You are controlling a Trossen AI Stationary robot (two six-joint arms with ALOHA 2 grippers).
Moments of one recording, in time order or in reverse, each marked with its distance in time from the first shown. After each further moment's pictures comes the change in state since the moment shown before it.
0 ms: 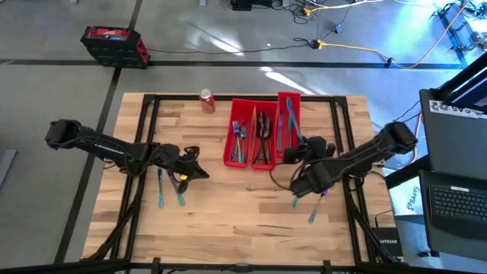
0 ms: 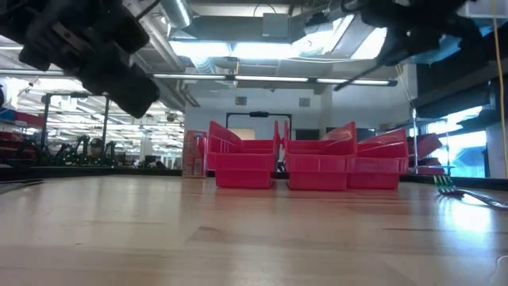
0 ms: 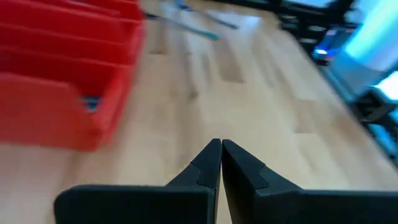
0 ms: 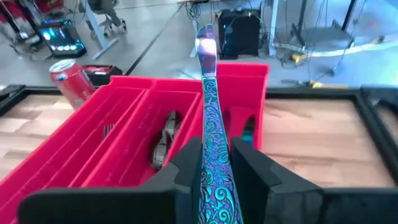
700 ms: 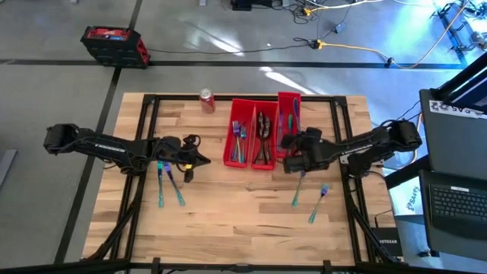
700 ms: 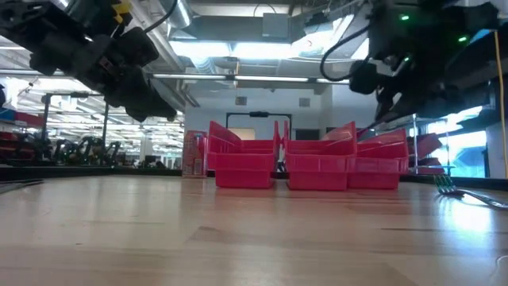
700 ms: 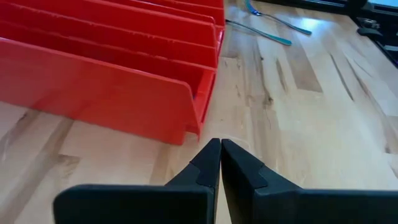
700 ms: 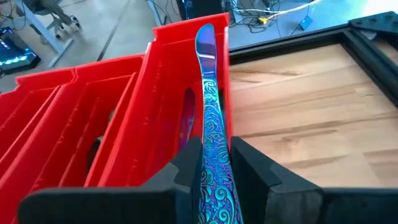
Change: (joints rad) left arm 0.141 0.000 -0.002 -0.014 -0.072 0.047; right arm -0.305 -0.068 -0.308 0.589 -0.086 -0.281
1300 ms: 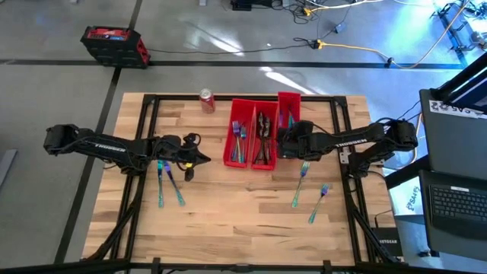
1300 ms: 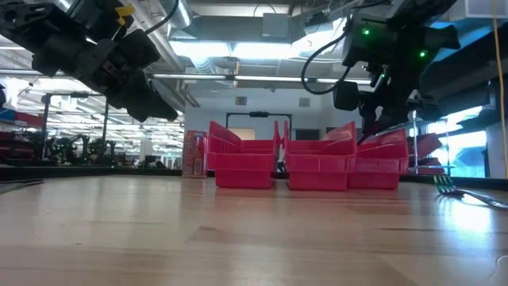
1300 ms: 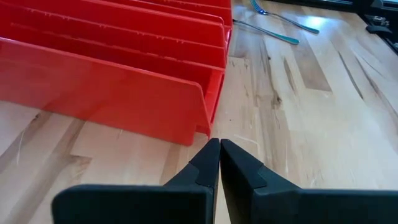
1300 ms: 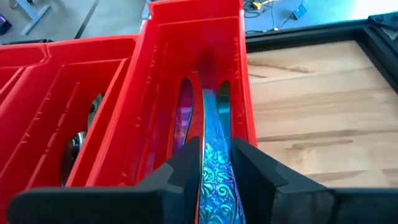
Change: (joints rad) left arm 0.022 0.003 0.000 -0.001 0.000 0.027; right arm -0.153 0.035 0.000 0.205 -0.100 -0.317
